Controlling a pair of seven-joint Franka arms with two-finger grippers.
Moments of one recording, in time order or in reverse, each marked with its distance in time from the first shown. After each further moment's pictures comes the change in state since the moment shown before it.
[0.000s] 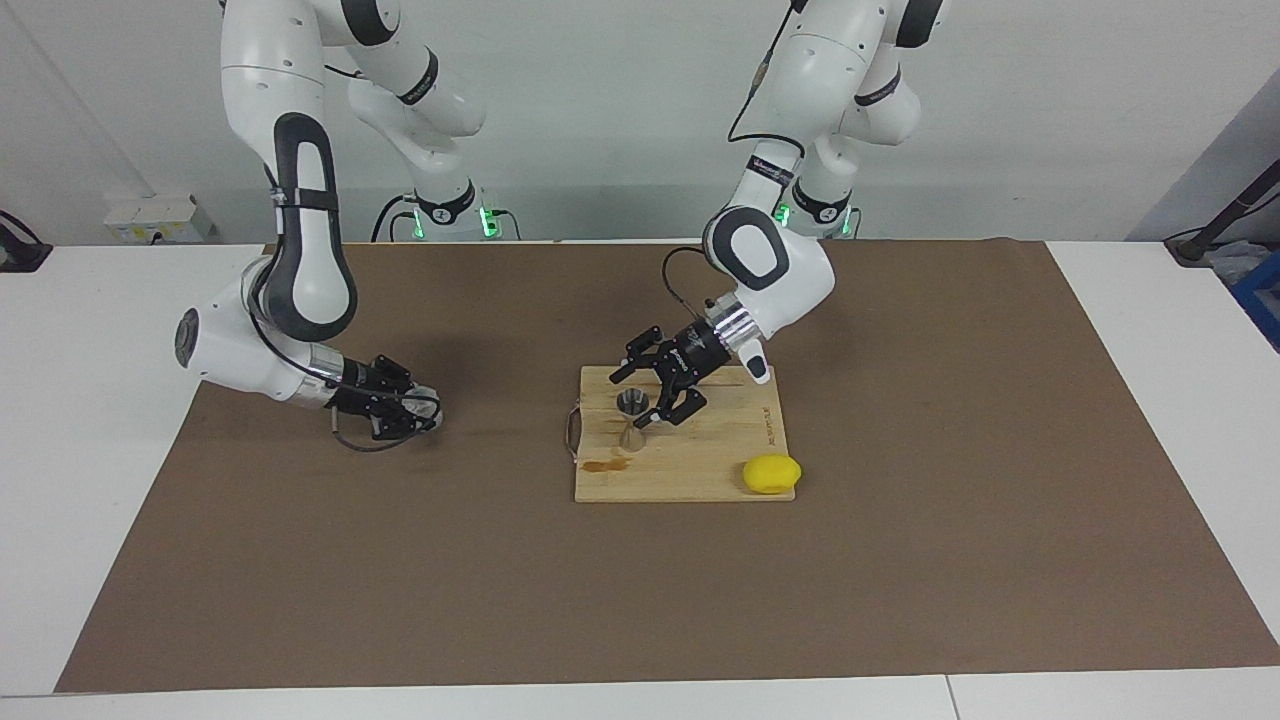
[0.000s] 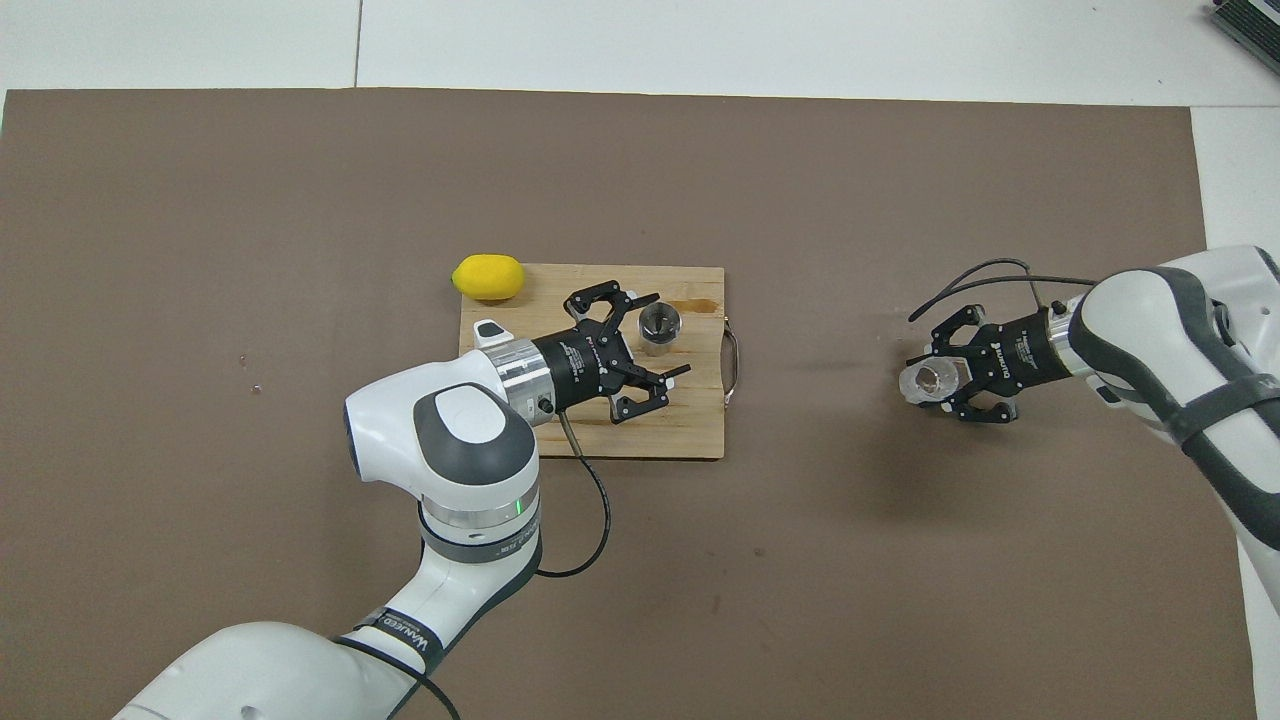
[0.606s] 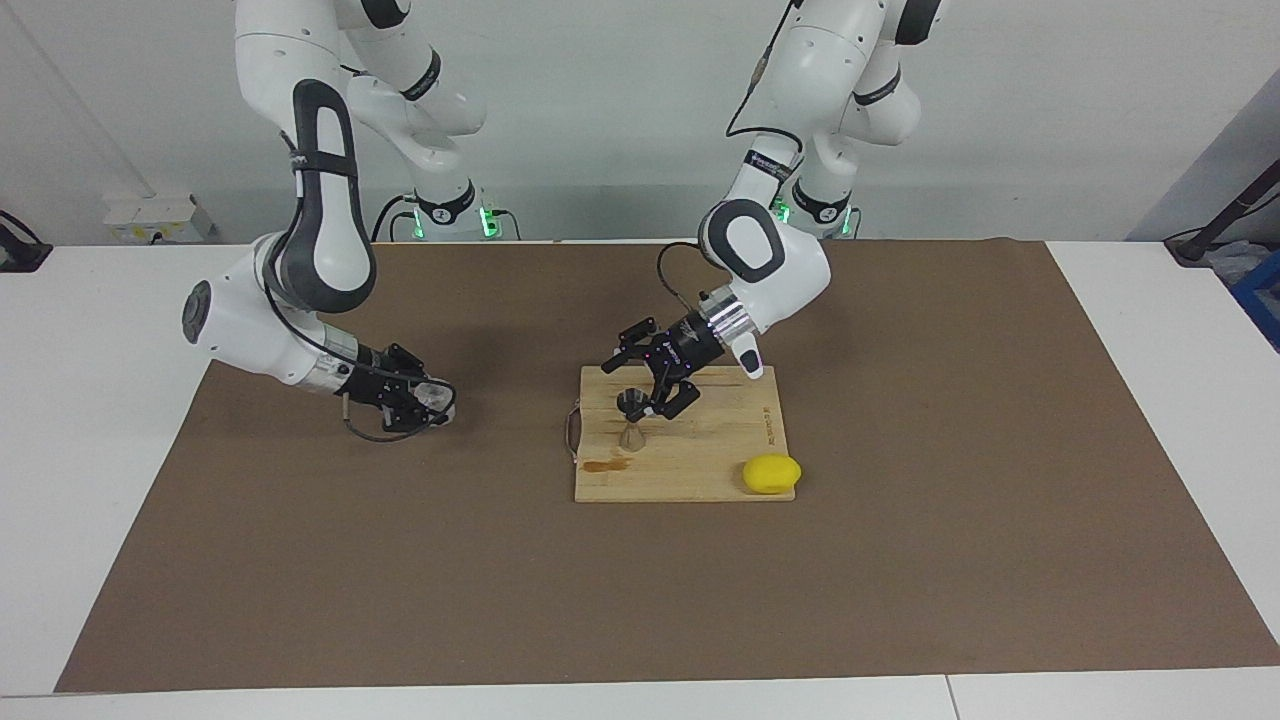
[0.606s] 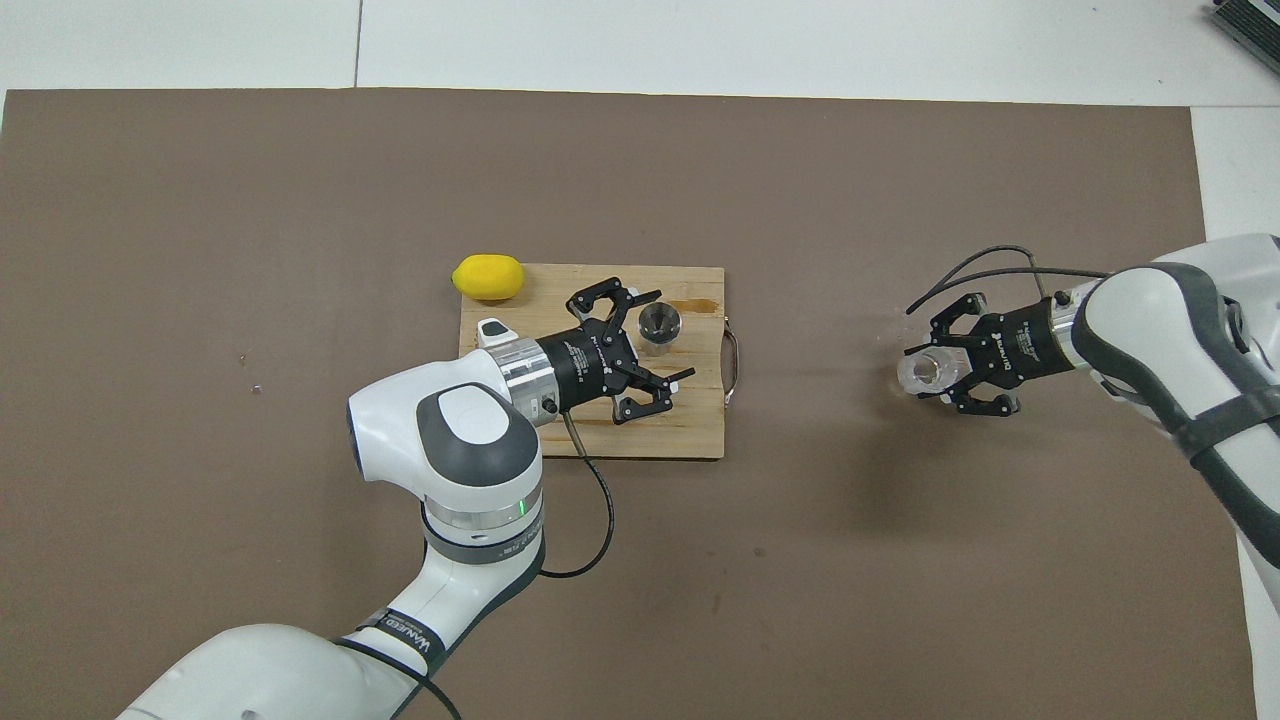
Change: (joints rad) left arm -0.006 -0.035 -0.015 0.014 0.000 -0.008 -0.018; right arm 0.082 -0.063 0.000 0.030 0.001 0.011 0.158
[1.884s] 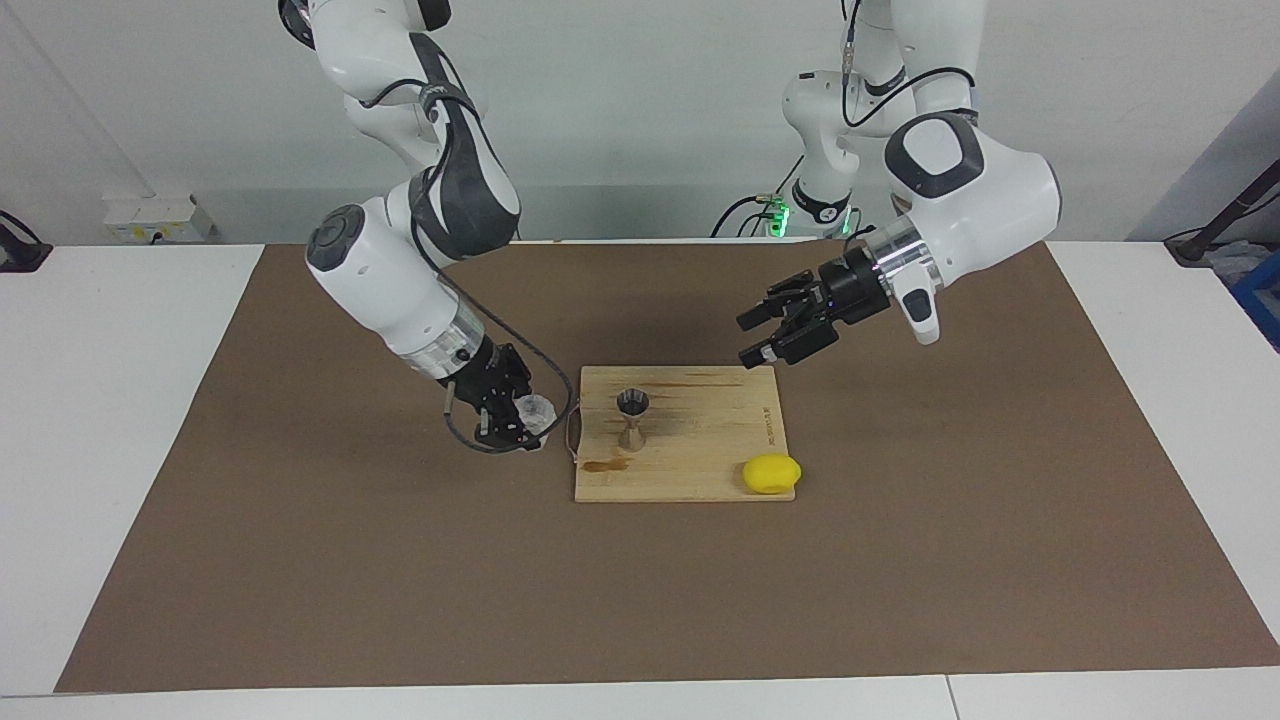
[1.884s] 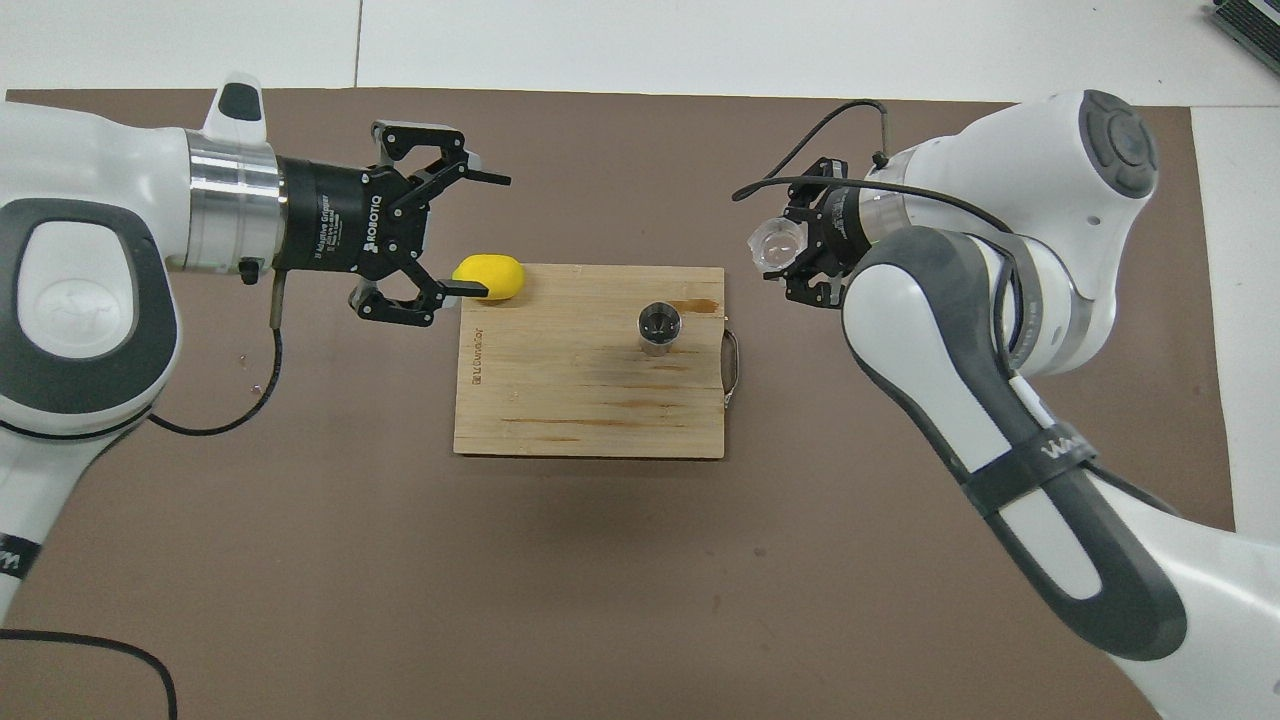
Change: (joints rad) left arm 0.368 -0.150 0.030 0.310 1.062 -0.612 -0.046; right arm 0.335 0.091 0.000 0.365 -0.241 0.152 0.674
